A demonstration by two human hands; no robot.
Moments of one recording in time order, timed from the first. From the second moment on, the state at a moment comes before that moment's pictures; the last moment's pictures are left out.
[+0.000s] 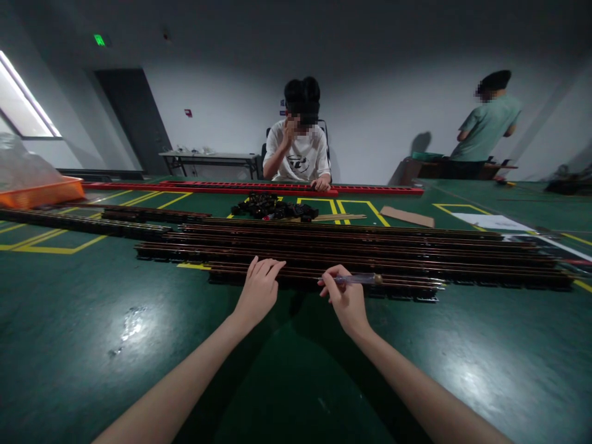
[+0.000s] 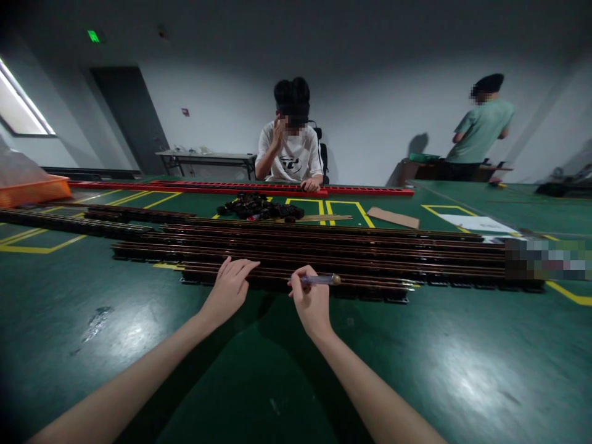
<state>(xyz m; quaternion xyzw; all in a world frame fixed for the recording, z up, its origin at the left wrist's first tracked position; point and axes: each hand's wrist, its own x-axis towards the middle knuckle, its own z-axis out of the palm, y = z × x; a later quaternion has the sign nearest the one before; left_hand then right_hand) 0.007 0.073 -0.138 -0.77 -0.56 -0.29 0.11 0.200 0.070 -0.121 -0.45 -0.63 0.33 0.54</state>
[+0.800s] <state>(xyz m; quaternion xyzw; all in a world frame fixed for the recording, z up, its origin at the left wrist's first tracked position) 0.011 0.080 -0.146 -0.79 -0.55 -0.26 0.09 0.224 0.078 -0.120 -0.40 -0.74 0.34 0.42</state>
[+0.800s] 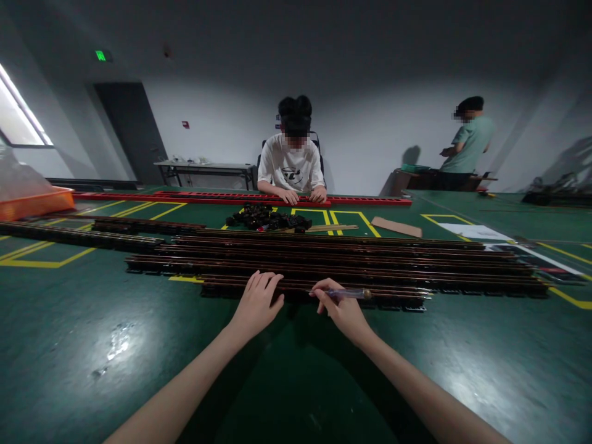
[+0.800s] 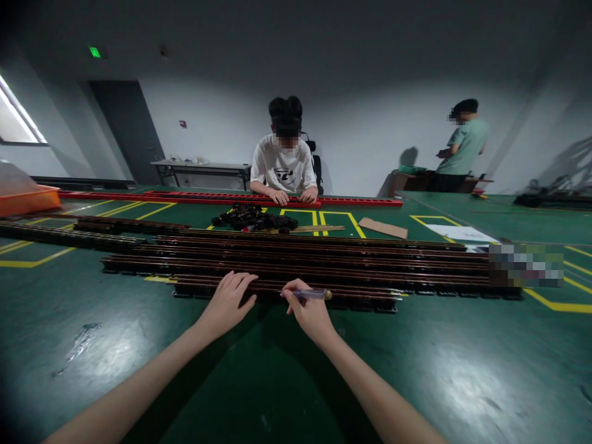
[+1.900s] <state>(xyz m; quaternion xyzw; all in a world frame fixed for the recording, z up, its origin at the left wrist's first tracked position) 0.027 0.077 -0.143 -0.75 -0.58 -0.24 0.18 0.226 0.081 -0.126 -0.41 -0.70 0.36 0.46</state>
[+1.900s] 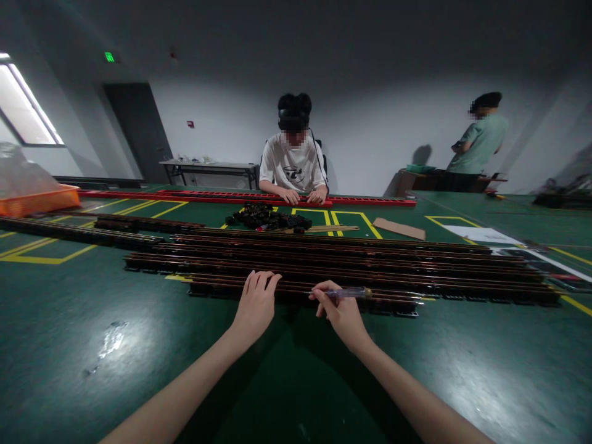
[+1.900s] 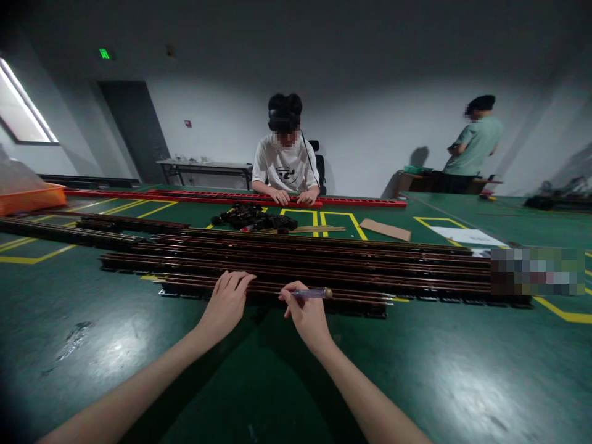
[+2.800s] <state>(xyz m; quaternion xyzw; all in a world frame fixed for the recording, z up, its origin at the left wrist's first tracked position) 0.026 0.075 -0.142 -0.80 -0.55 -0.22 0.09 0.225 0.074 -0.116 -0.44 -0.71 0.33 0.45</state>
